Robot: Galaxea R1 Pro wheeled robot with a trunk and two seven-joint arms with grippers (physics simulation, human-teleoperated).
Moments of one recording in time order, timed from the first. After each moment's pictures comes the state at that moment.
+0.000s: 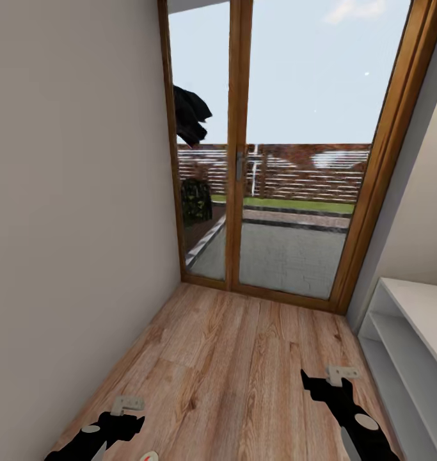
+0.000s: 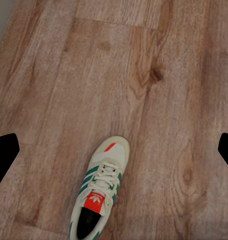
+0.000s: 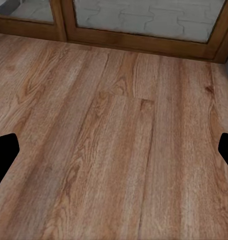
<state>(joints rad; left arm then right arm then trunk) -0.50 0.09 0.07 -0.26 -0.15 0.01 -0.14 -0.18 -0.10 -0.05 -1.10 -0.09 0.17 0.00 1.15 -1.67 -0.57</state>
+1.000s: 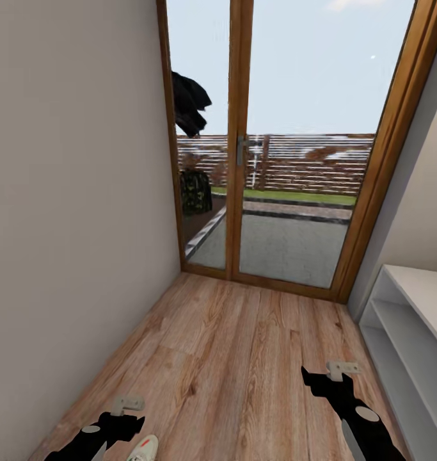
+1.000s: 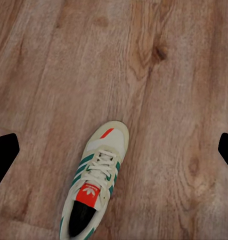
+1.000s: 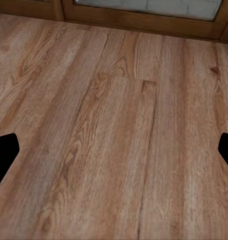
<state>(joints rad) -0.50 0.09 0.07 -0.26 -0.15 0.01 -0.14 -0.18 -0.10 -0.06 -1.16 -0.08 0.26 0.00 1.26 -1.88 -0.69</state>
